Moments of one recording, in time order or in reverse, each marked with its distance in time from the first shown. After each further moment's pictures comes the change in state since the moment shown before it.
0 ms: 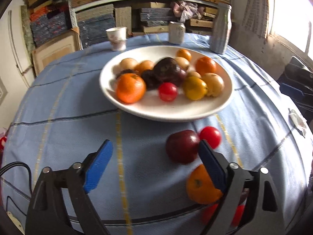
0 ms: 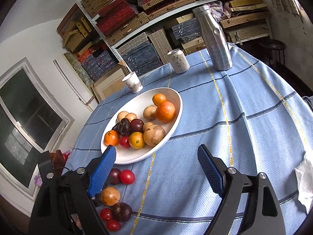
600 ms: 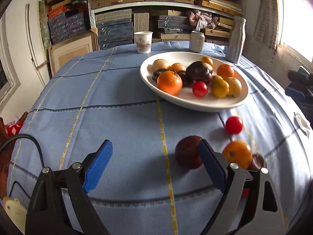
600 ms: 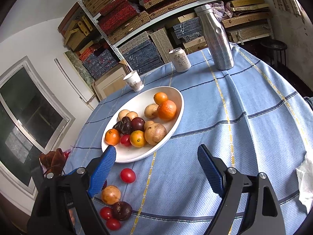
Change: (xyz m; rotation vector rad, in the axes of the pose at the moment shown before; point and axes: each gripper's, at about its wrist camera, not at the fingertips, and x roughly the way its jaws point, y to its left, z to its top) left arm -0.032 0.041 -0.032 -0.054 -0.054 0.056; right arm 0.000 0.002 -0.002 -0.002 0.008 0.010
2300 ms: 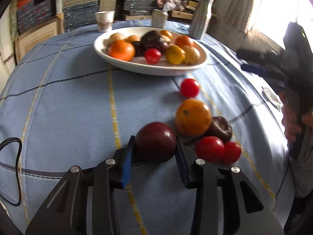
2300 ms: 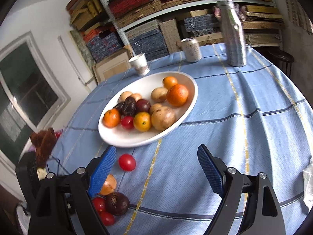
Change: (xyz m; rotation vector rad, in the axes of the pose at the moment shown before) left arm 0.005 -0.023 -0.025 0.044 0.135 -0.258; right arm 0.025 0.030 -0.020 -0.153 0.083 -0.045
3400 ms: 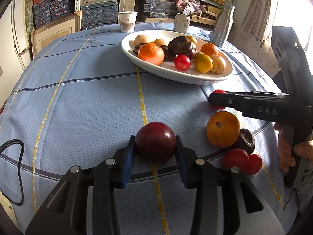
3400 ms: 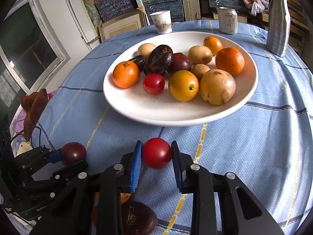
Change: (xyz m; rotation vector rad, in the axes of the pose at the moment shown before) left arm -0.001 0.022 0.004 -0.055 -0.019 0.092; right arm 0.082 0.060 -0.014 -0.135 0.230 -0.033
